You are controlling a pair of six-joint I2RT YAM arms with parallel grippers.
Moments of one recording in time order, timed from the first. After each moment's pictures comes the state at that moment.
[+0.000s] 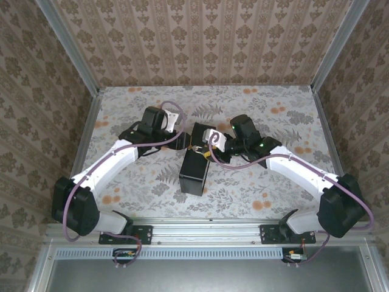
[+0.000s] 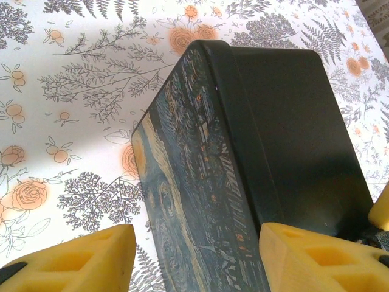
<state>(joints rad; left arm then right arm) -0.54 1.39 1.08 -0.49 0.36 -0.26 0.58 1.36 0.99 -0.31 -0.49 -0.57</state>
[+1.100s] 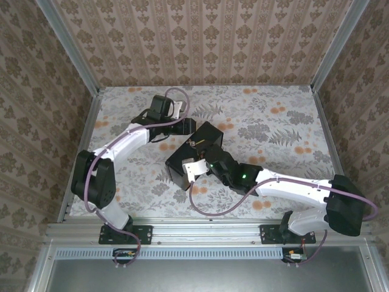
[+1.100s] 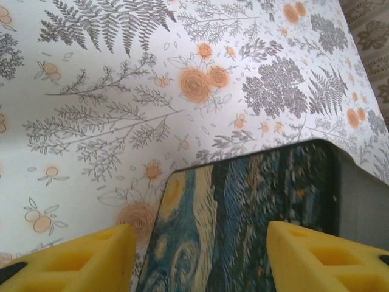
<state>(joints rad) -0.49 1.67 1.26 -0.37 0.43 -0.36 1.03 1.34 0.87 0.03 0.51 -1.34</state>
